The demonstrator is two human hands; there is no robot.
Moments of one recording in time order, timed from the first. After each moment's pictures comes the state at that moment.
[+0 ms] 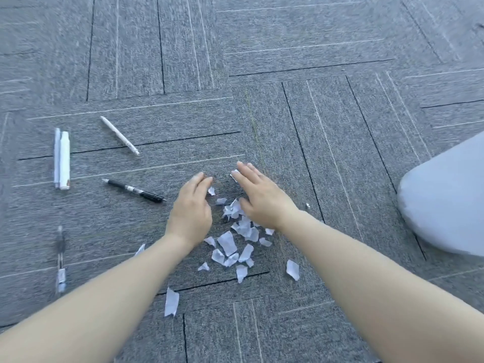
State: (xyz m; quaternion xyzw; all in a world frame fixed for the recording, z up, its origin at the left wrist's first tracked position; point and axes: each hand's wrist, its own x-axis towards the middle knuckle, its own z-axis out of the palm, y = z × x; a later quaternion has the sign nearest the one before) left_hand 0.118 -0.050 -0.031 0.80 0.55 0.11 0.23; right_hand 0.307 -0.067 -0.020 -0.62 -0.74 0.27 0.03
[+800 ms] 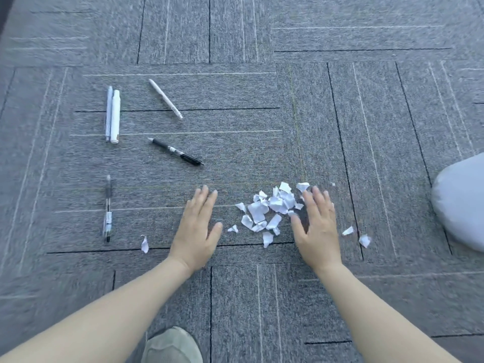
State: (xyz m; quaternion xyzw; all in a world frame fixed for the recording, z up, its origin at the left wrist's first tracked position) left_hand 0.036 -0.153 -0.039 0.77 0.56 0.08 0.30; right_hand 0.296 -0.198 -0.041 -0.77 -0.56 0.25 0.18
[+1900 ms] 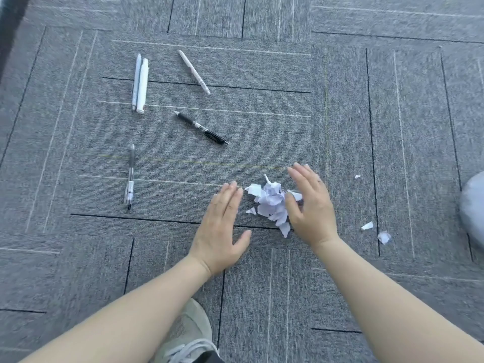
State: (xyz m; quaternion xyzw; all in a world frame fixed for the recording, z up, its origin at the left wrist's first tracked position) left_hand 0.040 -0.195 -0.033 0.79 0.54 0.11 0.27; right_hand 0.255 -0.167 -0.026 -0.67 -0.66 0.26 0.23
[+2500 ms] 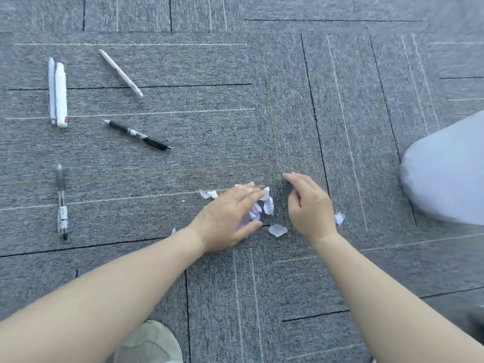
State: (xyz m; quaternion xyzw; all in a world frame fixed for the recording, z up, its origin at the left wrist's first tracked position) left_hand 0.121 -0.141 -0.036 0.90 0.31 0.08 0.31; right_hand 0.324 -0.186 -0.023 -0.76 -0.59 0.20 0.21
